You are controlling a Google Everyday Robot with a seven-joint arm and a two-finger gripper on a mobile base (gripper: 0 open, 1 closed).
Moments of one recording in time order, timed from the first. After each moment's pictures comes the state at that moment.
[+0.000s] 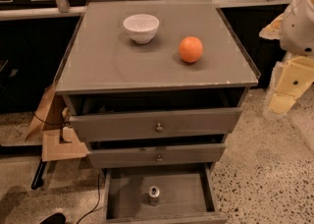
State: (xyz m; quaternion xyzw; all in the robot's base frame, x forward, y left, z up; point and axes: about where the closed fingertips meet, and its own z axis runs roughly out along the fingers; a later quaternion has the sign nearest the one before) arm 0.438 -0.216 0.977 -0.60 0.78 -0.04 0.16
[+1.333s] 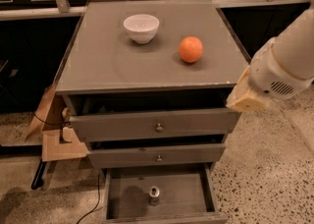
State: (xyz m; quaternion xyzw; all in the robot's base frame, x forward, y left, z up) arm 0.443 -0.187 0.901 -0.58 0.79 0.01 0.19
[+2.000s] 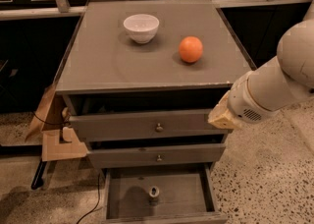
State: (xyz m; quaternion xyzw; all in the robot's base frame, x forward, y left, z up) arm 0.456 -0.159 0.828 -0.54 0.80 0.05 0.23
